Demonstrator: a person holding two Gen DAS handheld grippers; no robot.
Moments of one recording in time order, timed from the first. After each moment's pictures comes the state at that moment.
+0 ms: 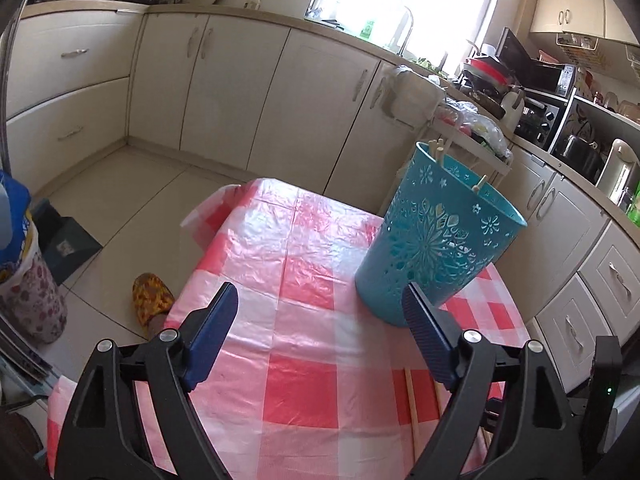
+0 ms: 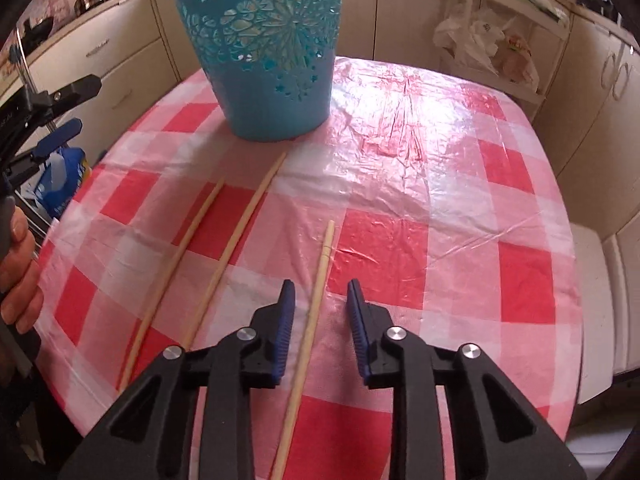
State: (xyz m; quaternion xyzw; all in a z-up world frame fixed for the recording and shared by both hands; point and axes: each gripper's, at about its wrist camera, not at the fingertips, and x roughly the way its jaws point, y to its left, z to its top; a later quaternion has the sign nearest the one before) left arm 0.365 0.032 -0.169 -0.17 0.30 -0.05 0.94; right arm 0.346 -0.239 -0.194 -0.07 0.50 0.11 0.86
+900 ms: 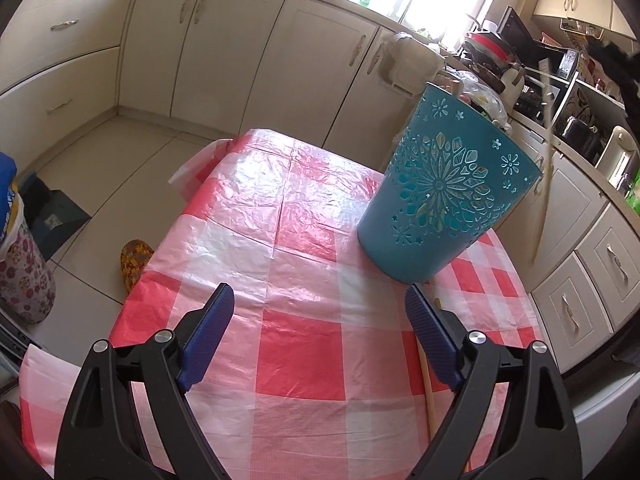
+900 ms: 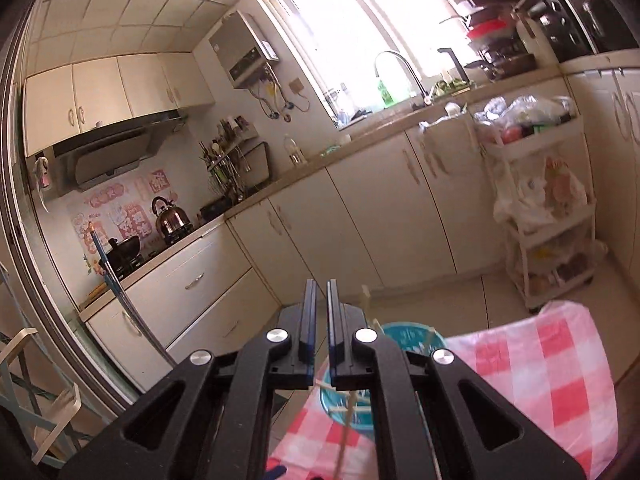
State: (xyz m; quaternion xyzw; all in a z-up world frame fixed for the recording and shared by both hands) left arm 0.368 0.024 -0.206 -0.18 0.35 -0.07 0.92; right arm 0.424 -0.247 0.022 0.20 0.17 0.23 0.94
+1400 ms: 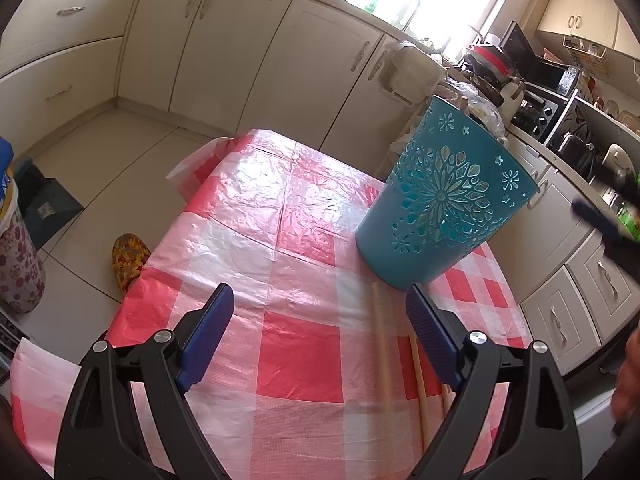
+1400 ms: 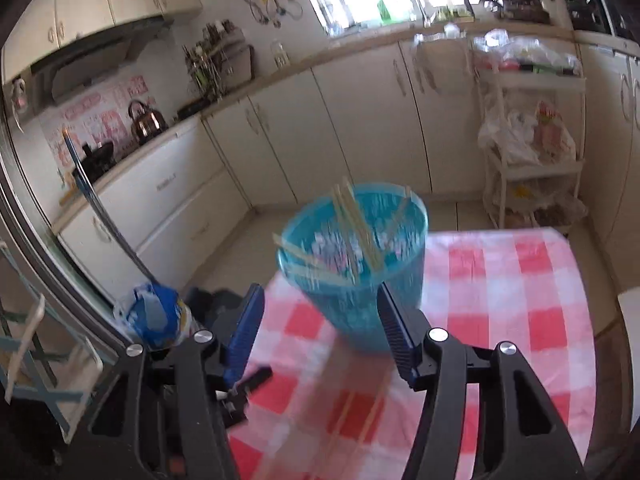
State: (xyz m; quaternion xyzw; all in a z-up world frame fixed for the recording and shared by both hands) left arm 0.367 0.033 -0.207 -0.21 0.34 -0.07 0.92; right arm 0.390 -0.232 -0.072 0.10 0.37 0.22 0.90
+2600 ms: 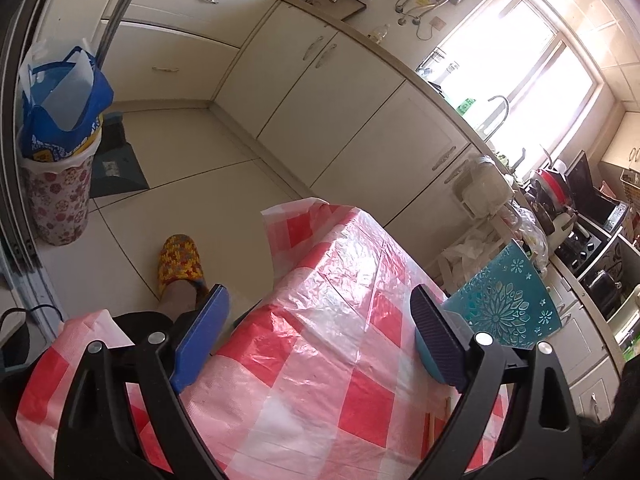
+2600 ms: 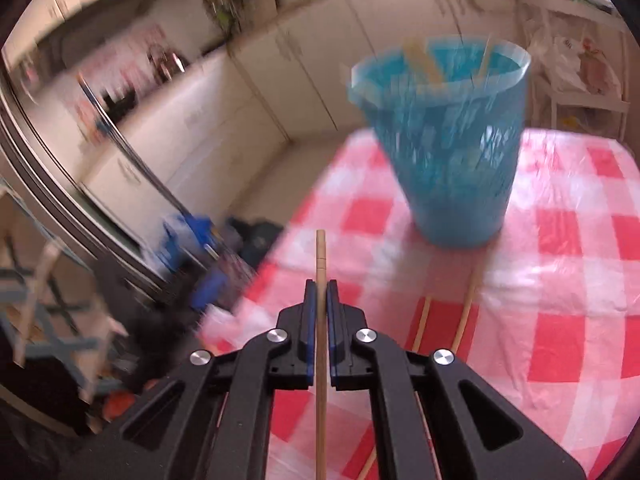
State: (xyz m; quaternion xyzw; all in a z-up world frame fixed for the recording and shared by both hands) left arm 0.329 0.106 -0.212 -0.35 0.24 0.08 0.90; right arm 0.361 -0.194 -0.107 0.14 0.40 0.30 0.85
